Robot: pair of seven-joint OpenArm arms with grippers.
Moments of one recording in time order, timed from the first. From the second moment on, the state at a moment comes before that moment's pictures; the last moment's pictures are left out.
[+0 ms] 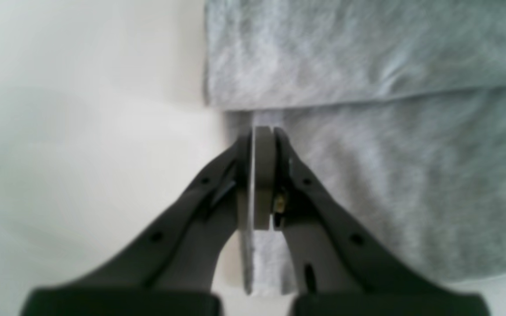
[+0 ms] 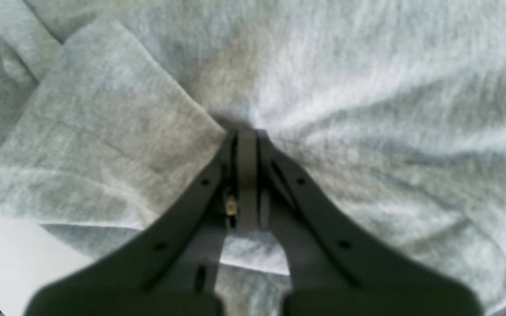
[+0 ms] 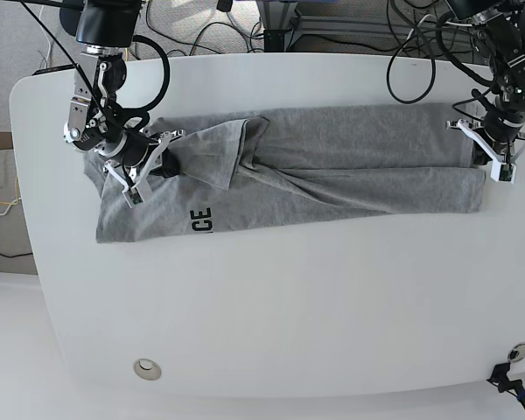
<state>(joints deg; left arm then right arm) 12.3 -12.9 -36.0 97.1 -10.7 -35.4 45.4 -3.0 10.8 15.0 84.2 24.3 39.5 -50.7</state>
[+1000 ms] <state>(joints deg) 1.1 -18.4 -33.5 75.6 -30.1 -35.4 56.3 -3.3 10.8 15.2 84.1 24.3 39.5 -50.4</state>
